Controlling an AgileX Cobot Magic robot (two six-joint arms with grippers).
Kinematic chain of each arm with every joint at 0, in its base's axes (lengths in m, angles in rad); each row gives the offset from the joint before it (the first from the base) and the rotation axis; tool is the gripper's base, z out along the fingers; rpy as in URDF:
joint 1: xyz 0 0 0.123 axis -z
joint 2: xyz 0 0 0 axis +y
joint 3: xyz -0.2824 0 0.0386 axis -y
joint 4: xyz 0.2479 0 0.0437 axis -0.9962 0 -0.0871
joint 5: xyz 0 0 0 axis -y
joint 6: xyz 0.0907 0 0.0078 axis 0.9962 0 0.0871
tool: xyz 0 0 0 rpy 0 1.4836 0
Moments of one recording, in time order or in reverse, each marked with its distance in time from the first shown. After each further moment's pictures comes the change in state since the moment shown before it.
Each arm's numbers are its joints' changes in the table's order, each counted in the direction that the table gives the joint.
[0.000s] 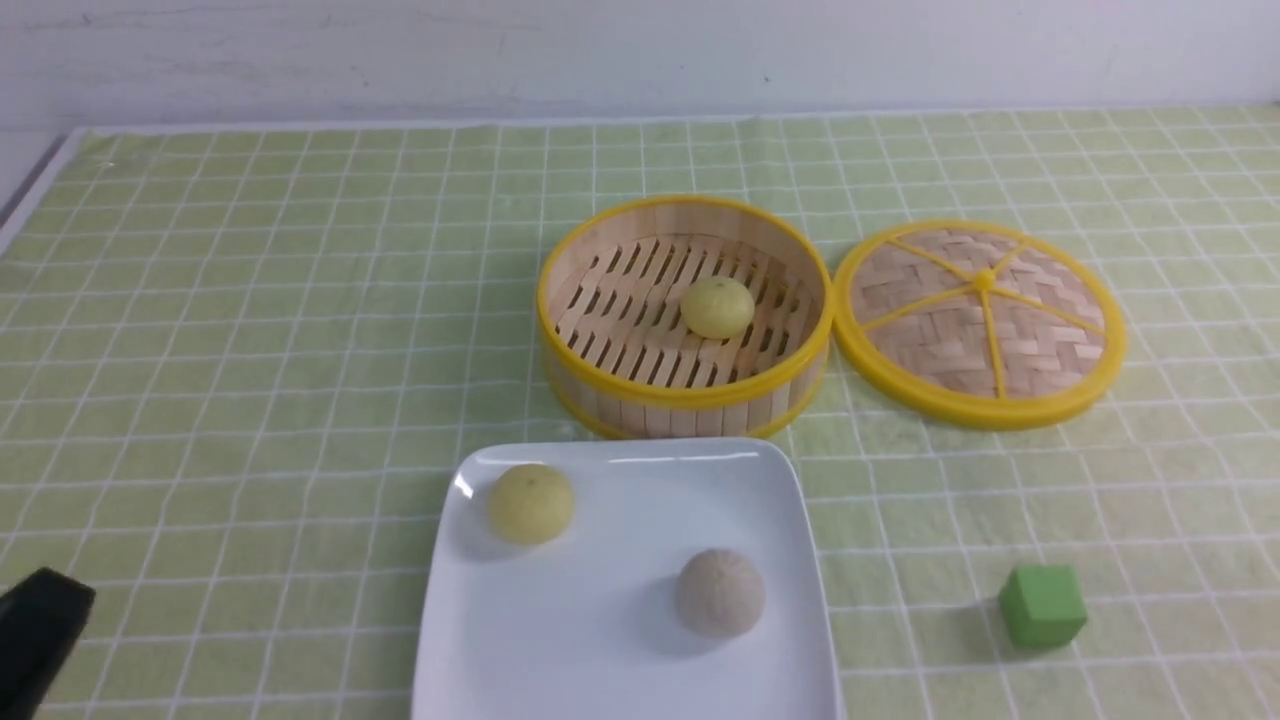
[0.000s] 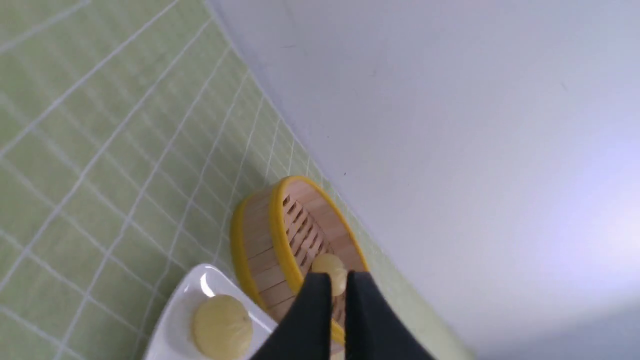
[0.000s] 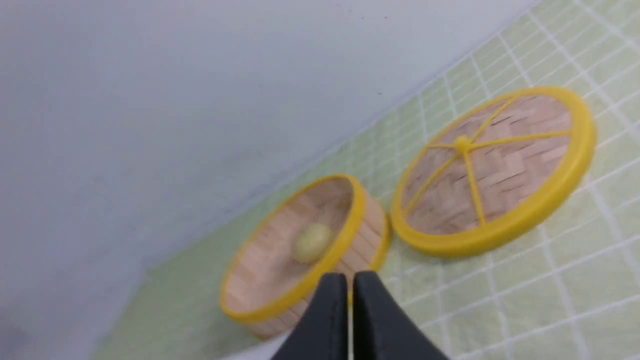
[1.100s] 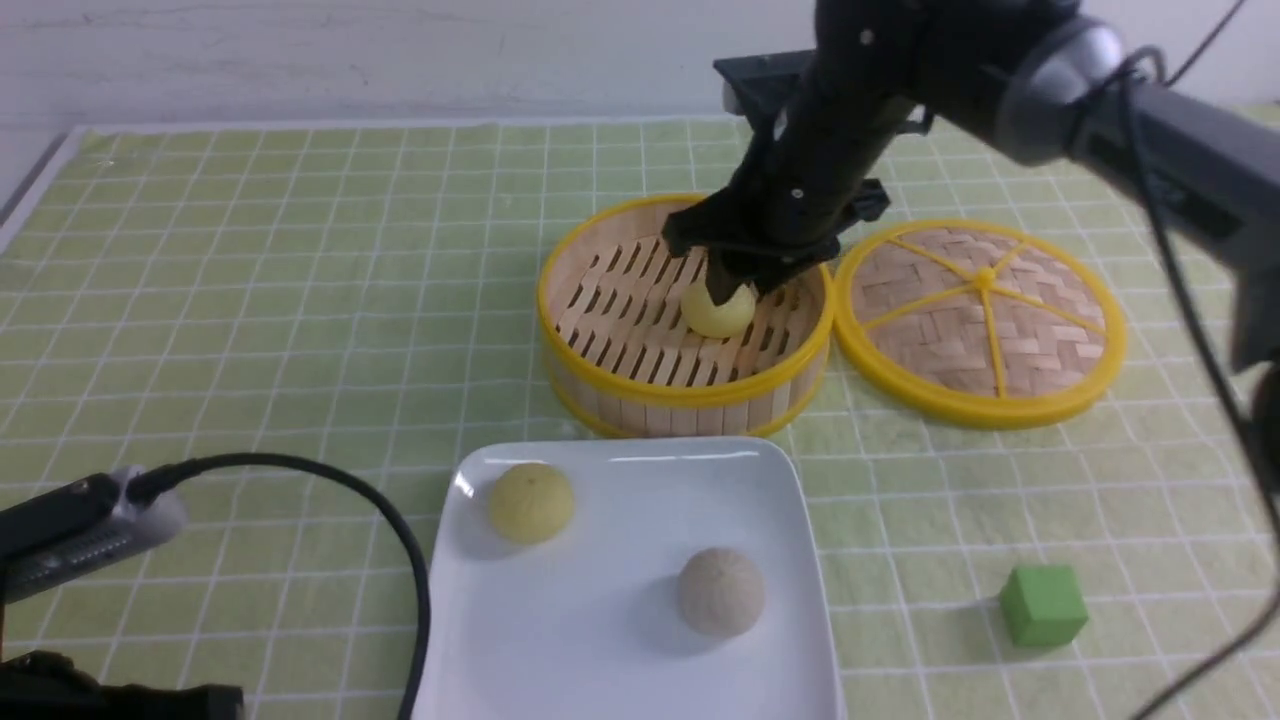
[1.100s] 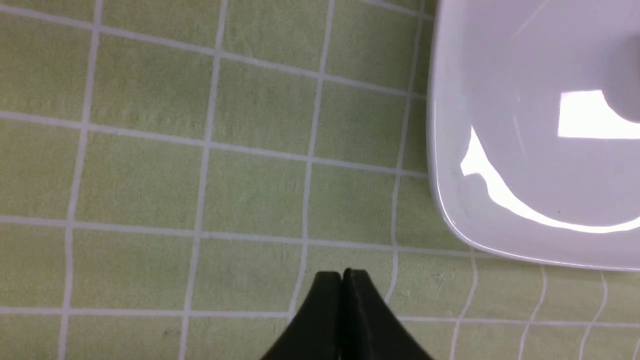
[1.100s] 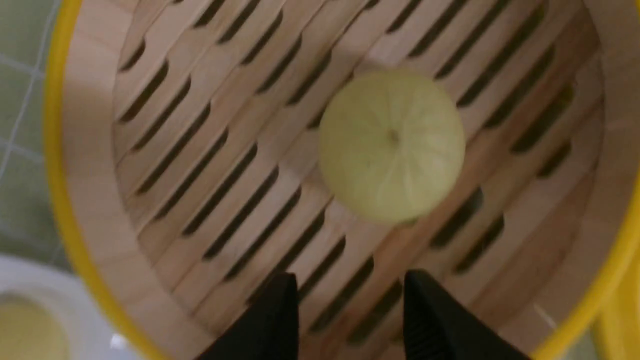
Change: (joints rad) right arm -0.349 2.093 1.911 0.201 -0.774 -0.196; left arm 0.000 0.753 0.218 -0.147 -0.491 0.386
